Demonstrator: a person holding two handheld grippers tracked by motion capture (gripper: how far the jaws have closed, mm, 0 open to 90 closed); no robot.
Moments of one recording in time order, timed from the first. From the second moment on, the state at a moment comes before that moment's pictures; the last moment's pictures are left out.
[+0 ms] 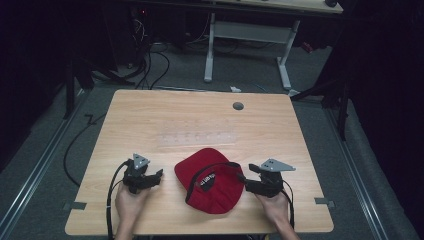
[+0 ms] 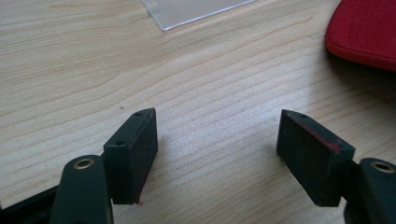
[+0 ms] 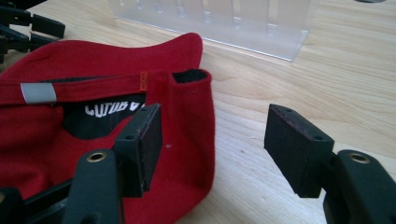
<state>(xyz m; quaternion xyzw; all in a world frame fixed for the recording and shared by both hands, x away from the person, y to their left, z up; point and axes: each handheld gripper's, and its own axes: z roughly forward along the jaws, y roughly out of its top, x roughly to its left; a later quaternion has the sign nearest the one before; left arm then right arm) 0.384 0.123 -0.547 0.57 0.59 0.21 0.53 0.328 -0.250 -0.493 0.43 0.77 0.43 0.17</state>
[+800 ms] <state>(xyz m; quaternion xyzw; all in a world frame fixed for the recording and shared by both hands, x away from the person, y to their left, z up) 0.384 0.123 -0.547 0.56 0.59 0.21 0.53 0.371 -0.220 -0.514 0.43 0.79 0.42 0.11</state>
